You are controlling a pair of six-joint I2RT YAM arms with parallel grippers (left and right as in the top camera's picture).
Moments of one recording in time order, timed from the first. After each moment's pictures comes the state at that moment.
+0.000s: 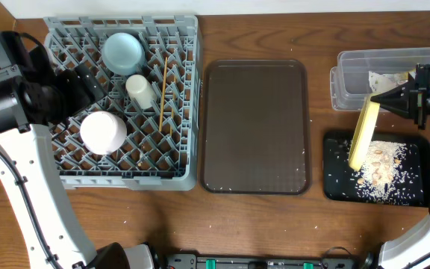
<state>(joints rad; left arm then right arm) 0.38 1.48 1.84 -1.39 0.15 -0.23 -0.41 1.91 1.71 -1.70 -1.09 0.09</state>
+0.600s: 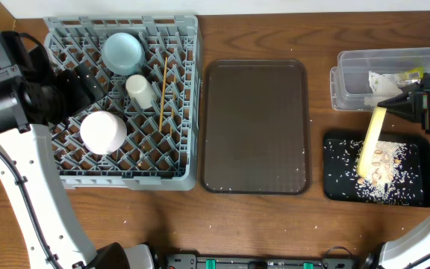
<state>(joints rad) 0.38 1.48 1.84 -1.39 0.15 -0.23 -0.45 1.91 1.71 -1.69 -1.00 0.23</state>
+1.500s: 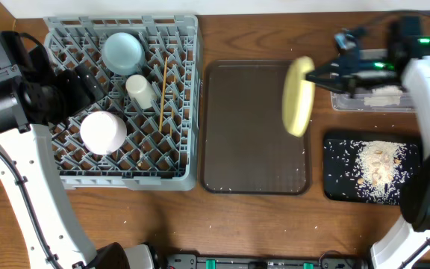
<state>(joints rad) 0.38 1.48 1.84 -1.39 0.15 -0.23 0.01 1.91 1.70 -1.16 -1.35 0.22</state>
